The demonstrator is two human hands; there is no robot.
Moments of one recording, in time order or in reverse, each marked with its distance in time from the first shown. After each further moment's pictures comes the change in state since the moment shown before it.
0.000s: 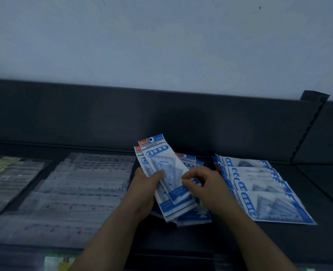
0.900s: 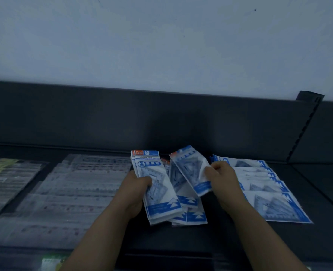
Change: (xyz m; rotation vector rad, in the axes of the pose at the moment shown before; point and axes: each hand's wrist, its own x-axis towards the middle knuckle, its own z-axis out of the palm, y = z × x) left_hand -0.011 0.018 -0.008 0.136 0.037 -0.106; right_hand 0.013 0.007 -0.016 0.186 0.340 0.373
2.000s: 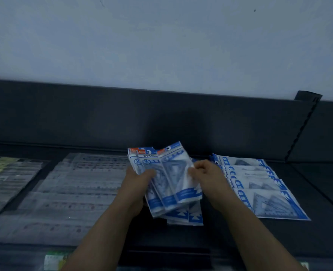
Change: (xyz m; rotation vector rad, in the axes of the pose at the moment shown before) left_hand 0.017 -0.014 -0.004 -0.036 0.053 0.097; right_hand -0.007 -0.004 0.018 0.100 -0.264 0.052
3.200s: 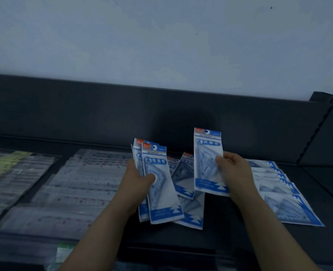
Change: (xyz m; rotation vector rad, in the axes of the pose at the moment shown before) left_hand -0.021 0.017 -0.021 0.298 0.003 0.188; right_hand 0.013 -0.006 -0.020 0.106 0.299 -0.066
